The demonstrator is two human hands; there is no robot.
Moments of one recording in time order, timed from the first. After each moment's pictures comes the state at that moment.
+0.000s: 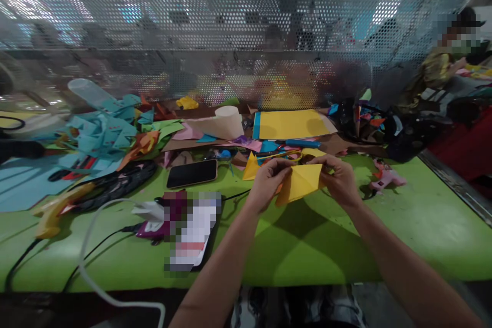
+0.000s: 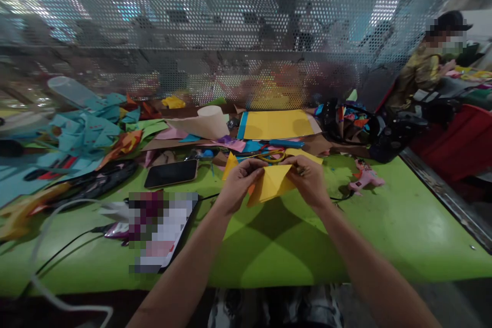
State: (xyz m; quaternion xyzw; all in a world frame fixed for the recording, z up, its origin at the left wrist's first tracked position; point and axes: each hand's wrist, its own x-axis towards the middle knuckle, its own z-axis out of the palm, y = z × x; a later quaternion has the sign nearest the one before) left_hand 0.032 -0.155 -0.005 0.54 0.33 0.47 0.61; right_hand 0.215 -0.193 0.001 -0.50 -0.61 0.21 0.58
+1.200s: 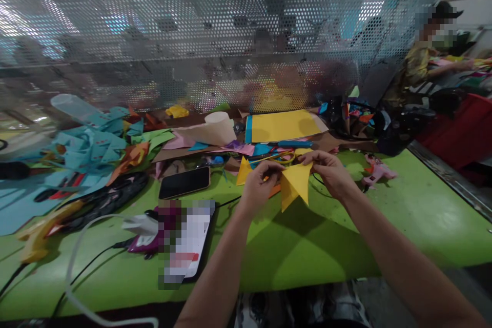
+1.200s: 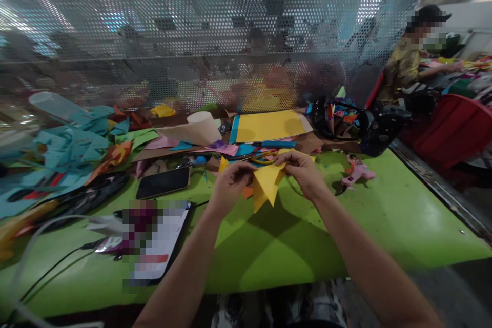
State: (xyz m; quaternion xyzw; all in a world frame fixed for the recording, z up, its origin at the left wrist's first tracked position) left_hand 0.023 -0.153 -0.005 0.65 0.32 0.48 0.49; right_hand 0.225 -0.184 0.002 -0.42 -0.47 0.48 0.61
